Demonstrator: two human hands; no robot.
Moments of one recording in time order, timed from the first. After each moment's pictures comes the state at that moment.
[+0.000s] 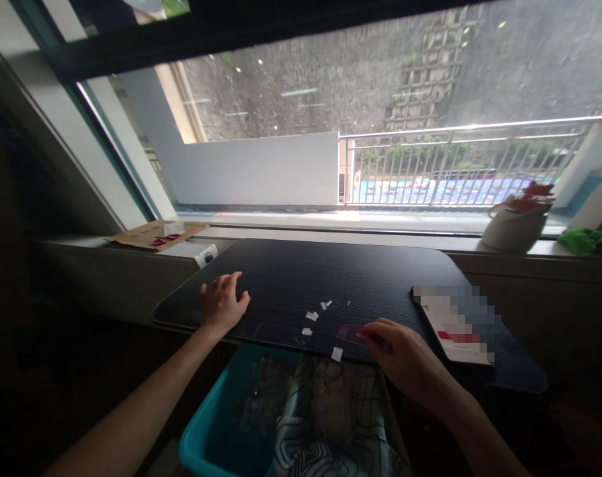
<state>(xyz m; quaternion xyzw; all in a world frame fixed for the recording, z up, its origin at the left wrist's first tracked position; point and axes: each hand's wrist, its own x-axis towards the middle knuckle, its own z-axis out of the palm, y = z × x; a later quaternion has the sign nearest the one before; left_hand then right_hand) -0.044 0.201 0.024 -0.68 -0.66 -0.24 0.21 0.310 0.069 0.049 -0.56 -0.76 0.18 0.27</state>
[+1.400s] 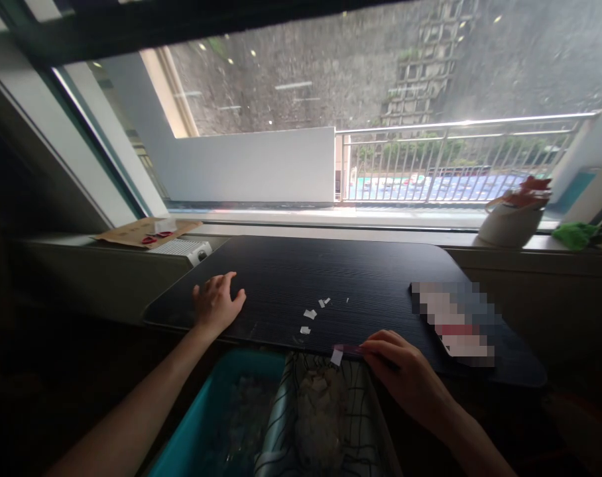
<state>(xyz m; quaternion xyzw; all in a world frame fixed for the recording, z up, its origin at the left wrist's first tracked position) -0.047 0.203 0.021 -0.67 -0.67 -0.24 0.19 0.315 0.058 0.012 -0.49 -0.77 0.20 0.36</state>
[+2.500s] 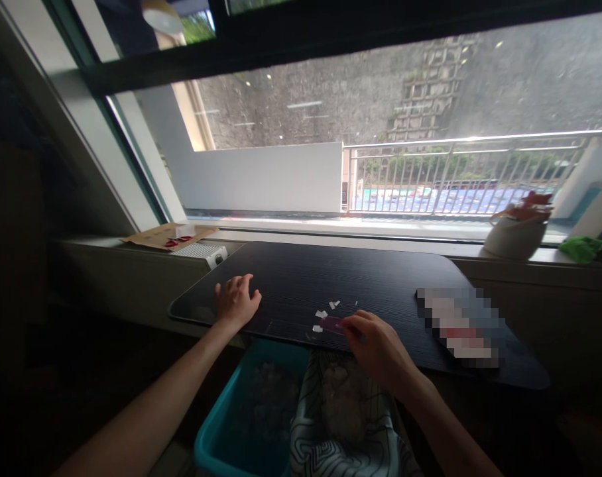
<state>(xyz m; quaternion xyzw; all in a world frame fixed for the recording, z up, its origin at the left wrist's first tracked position) -0.042 0.200 0.025 -0.67 -0.68 -0.24 0.18 0.263 0.082 0.047 -0.53 -0.78 0.10 0.32</state>
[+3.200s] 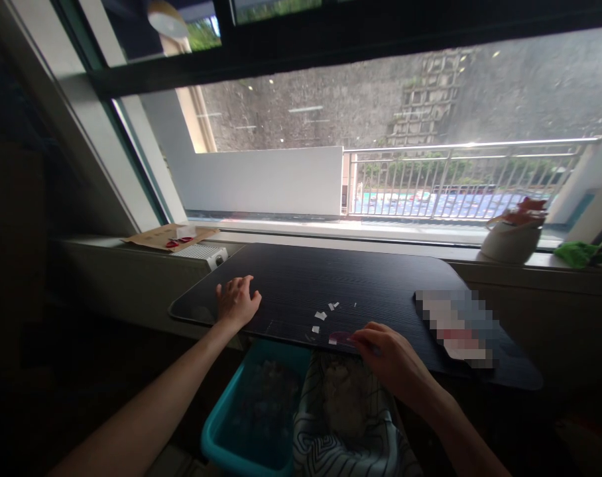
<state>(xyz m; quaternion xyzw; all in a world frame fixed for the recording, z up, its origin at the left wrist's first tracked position) -0.043 0.201 0.024 -0.67 -0.68 -0.24 0.17 0.283 0.068 0.043 -0.52 -0.78 0.15 0.30</state>
